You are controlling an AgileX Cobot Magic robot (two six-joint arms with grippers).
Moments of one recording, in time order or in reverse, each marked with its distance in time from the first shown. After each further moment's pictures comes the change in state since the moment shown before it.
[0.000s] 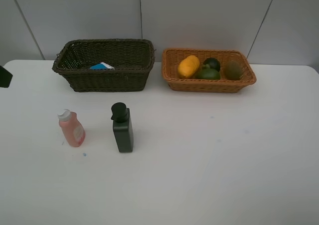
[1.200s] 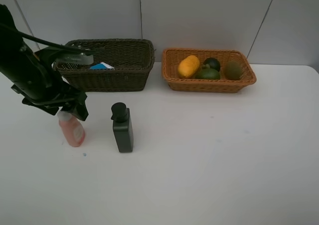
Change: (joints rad) left arm -0.166 0.655 -0.017 0.003 -0.316 -0.016; right arm 0.000 0.000 0.000 0.000 0.000 0.001
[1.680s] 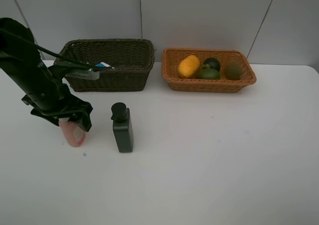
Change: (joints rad) left arm 0.000 0.111 -0.001 0.000 -0.039 0.000; right arm 0.000 0.000 0.000 0.000 0.000 0.000
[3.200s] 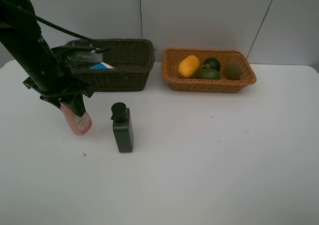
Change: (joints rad) left arm 0.000 0.001 -0.201 0.008 0.223 0.000; right arm 0.000 0.000 0.000 0.000 0.000 0.000
